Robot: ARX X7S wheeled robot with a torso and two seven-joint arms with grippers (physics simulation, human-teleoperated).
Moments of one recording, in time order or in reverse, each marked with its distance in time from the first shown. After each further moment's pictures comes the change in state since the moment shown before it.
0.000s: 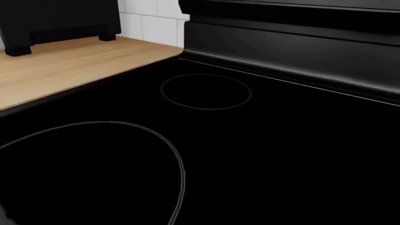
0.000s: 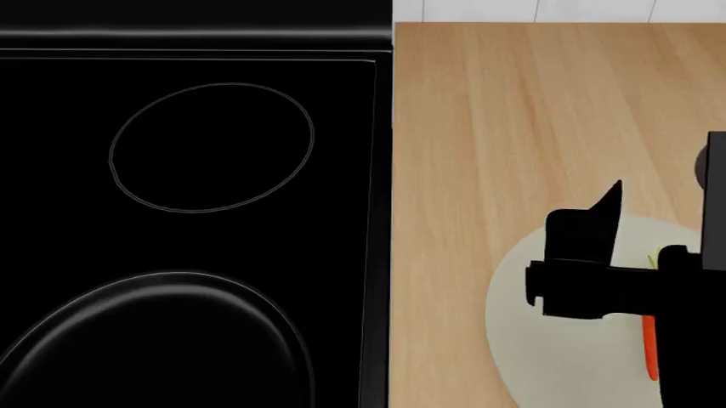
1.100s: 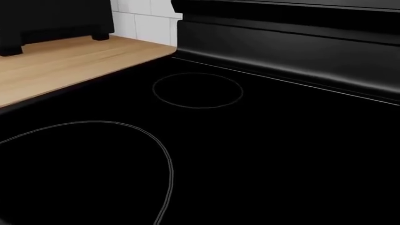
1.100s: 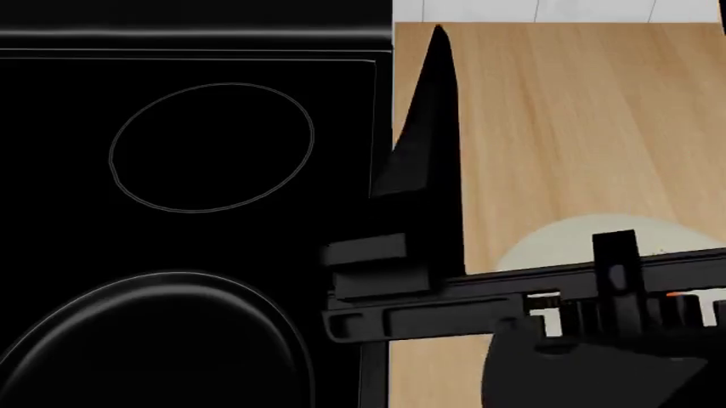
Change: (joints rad) left arm 0.005 -0.008 0.033 0.012 -0.040 -0.017 -0.043; right arm 0.224 -0.539 0.558 -0.386 0.186 0.726 0.231
